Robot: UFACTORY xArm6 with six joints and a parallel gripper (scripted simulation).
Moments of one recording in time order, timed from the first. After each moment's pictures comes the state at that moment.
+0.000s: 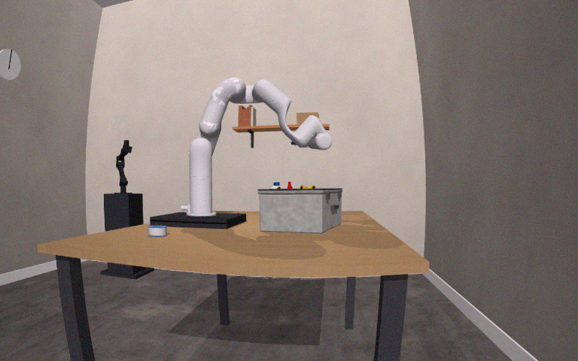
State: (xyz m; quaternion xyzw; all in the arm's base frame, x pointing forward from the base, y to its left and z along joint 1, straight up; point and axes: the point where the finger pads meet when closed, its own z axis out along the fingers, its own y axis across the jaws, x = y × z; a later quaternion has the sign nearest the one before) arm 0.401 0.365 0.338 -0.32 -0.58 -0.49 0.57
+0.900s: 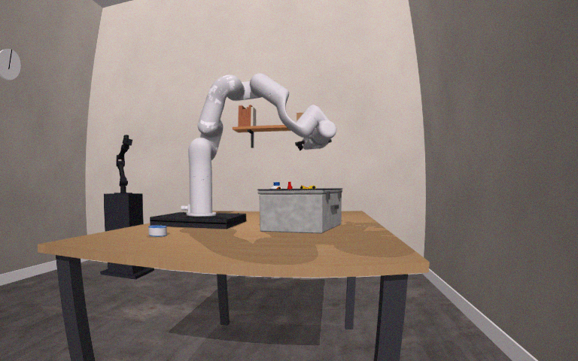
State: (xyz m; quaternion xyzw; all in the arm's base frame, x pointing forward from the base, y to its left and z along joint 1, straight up) arm 0.431 0.279 0.299 -0.41 -0.63 -0.42 0.50
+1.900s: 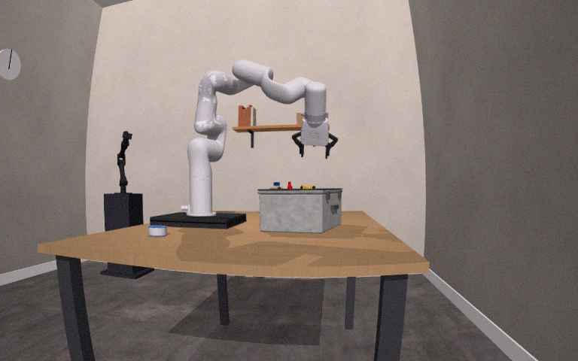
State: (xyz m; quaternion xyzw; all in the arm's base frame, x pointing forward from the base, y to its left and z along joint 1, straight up) arm 0.458 -0.031 0.235 -0.69 -0.65 -0.20 0.25
